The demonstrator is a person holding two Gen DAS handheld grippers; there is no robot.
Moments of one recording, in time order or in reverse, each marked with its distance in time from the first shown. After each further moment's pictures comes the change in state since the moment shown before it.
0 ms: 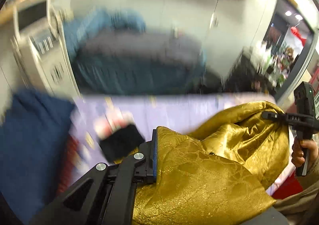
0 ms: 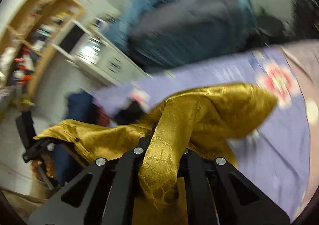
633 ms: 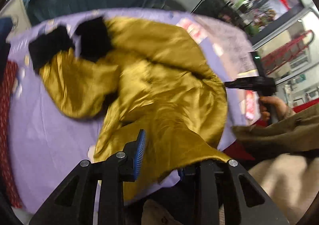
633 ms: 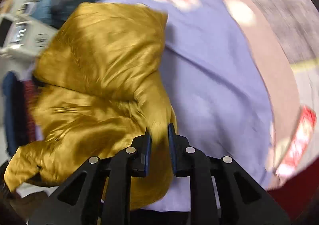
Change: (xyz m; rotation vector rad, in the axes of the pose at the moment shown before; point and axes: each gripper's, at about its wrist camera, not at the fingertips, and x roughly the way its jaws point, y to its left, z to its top) left arm 0.077 -0.140 -0.172 -0.006 0.601 -0.250; right arm -0.028 -0.211 -0.180 0.377 0.426 -0.645
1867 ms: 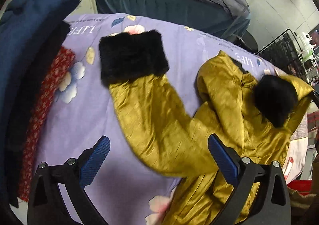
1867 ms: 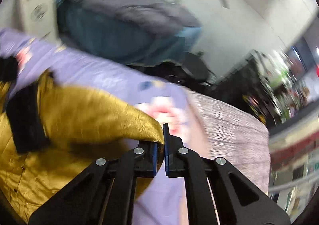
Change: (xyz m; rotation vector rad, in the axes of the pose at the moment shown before) left arm 0.005 0.180 0.089 -0.340 -0.138 0.260; right arm -0.107 0.087 0.191 -0.475 -0.564 -0.410
